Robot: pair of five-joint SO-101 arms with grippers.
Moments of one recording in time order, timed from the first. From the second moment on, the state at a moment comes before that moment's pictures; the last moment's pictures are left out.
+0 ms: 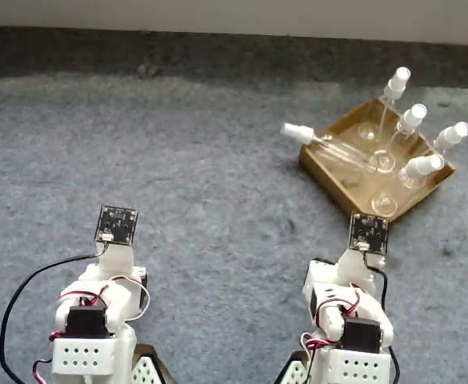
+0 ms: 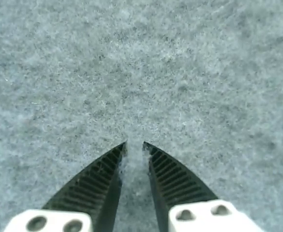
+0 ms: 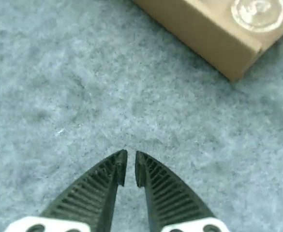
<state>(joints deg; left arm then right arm) -6.0 -99.5 96.0 72.3 -0.9 1.4 -104.7 95.3 69.0 -6.4</state>
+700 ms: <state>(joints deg) -6.0 -99.5 96.0 72.3 -0.7 -6.3 -104.8 95.3 71.3 -0.8</state>
